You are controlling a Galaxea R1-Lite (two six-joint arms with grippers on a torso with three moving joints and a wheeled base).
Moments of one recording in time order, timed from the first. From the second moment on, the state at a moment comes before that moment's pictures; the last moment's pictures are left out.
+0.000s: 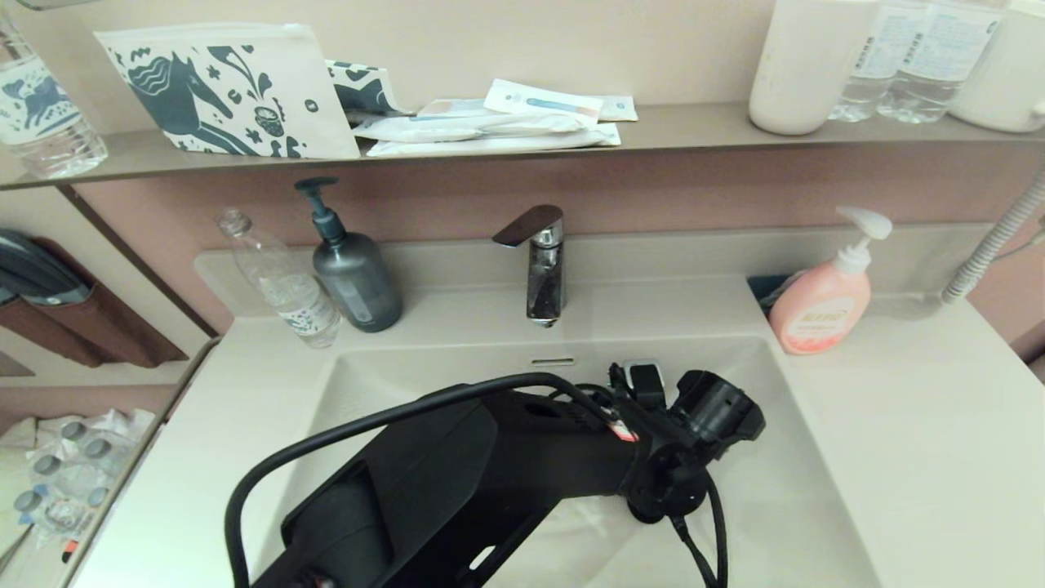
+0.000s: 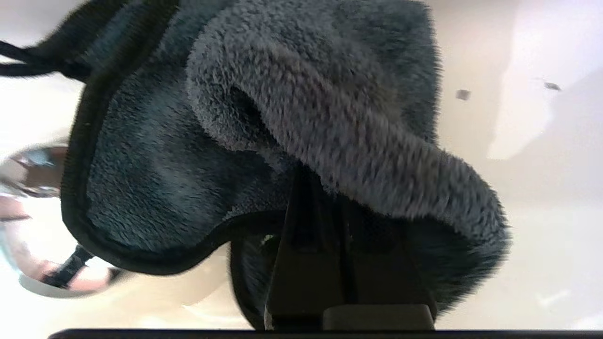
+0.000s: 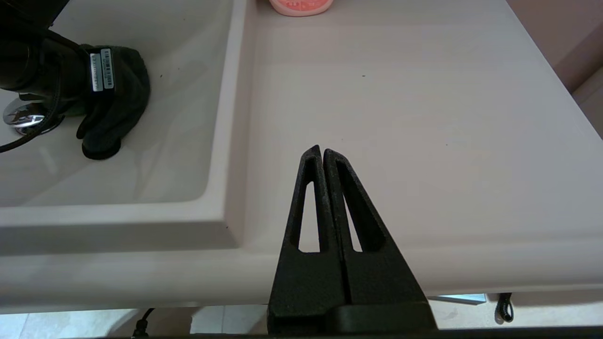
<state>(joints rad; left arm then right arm) -0.99 2.56 -1.94 0.29 0.68 -0.73 -0.01 0.00 0.00 0.00 0.01 -0.02</state>
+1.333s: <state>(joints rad) -0.76 2.37 -1.33 -0.05 0.70 -0.62 -0.01 0.00 0.00 0.00 0.01 -0.02</state>
